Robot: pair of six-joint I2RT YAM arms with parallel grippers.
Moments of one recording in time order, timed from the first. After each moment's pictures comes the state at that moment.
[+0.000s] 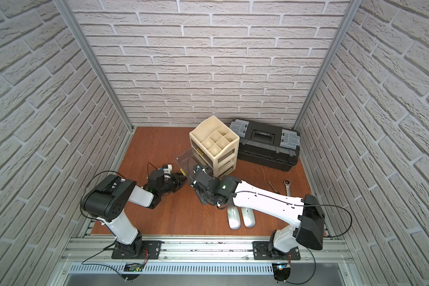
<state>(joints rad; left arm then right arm) -0.32 1.72 0.37 0.93 0.48 -1.16 1.10 1.46 1.26 -0.88 0.37 0.49</state>
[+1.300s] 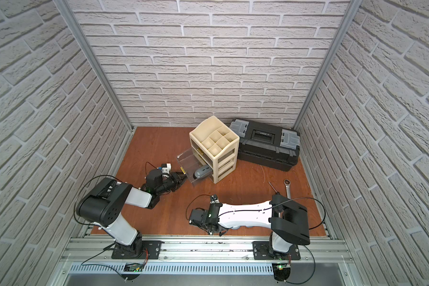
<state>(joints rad) -0.31 1.66 0.37 0.89 0.49 -1.16 1.26 1.64 1.00 -0.99 0.32 1.11</state>
